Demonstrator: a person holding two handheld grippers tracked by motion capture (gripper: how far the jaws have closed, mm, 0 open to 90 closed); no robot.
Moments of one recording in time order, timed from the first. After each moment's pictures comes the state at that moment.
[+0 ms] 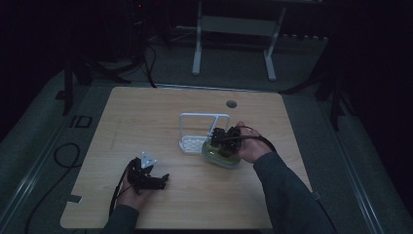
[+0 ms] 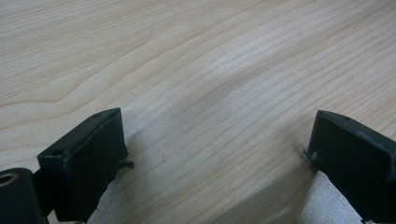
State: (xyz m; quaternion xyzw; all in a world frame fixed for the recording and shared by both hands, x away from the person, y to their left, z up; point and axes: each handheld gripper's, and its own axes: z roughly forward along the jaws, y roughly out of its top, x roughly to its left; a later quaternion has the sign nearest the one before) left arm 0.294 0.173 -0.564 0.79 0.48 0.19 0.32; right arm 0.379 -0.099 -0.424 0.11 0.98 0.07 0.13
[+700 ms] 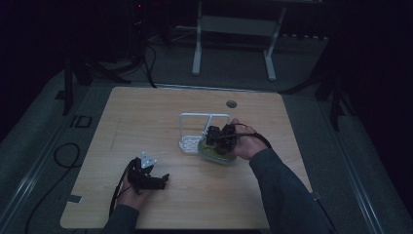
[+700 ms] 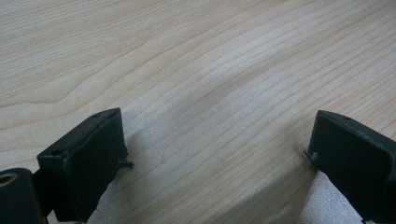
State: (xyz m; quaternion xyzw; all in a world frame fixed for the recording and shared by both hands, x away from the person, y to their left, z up) left arm 0.294 0.172 -0.564 0.79 0.48 0.19 0.32; right arm 0.382 -0.085 -0.421 0.09 0.98 0.07 0.15
